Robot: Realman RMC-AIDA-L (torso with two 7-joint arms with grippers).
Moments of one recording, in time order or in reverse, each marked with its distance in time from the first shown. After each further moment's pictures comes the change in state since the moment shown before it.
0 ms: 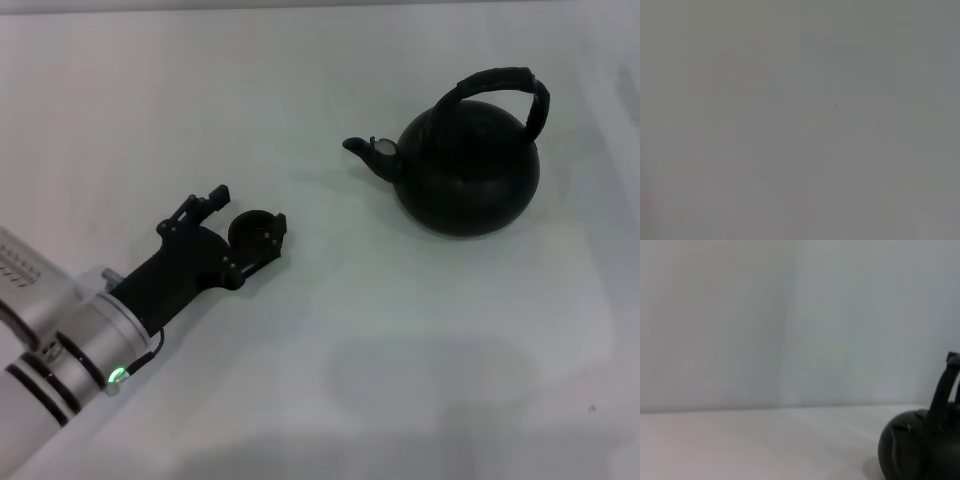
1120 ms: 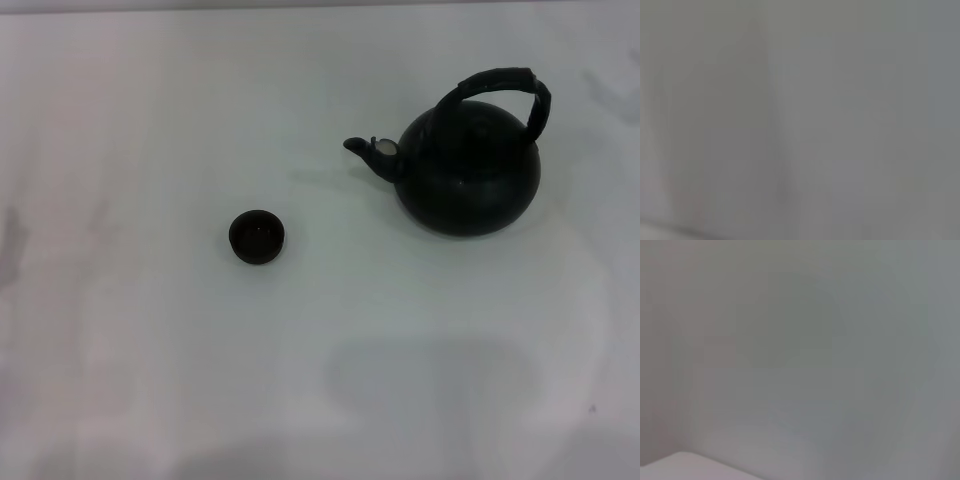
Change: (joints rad) left arm 0.216 -0.002 -0.004 0.089 -0.691 -0.308 -0.003; right arm -0.271 -0.152 -0.036 -0.891 -1.026 0.131 1.053
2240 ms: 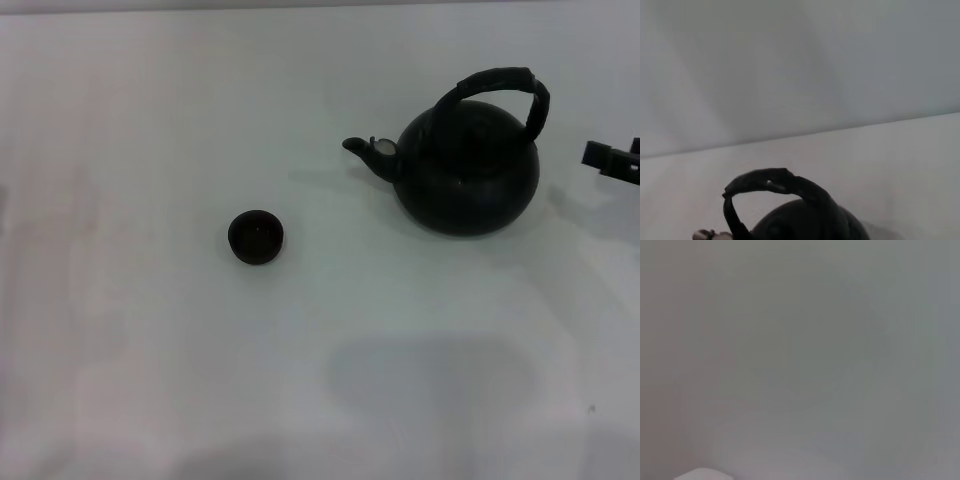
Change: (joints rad) left arm -0.120 0.005 0.000 0.037 -0.153 0.091 -0.013; right arm -0.306 0.162 -0.084 -0.372 -0.404 -0.129 0.580
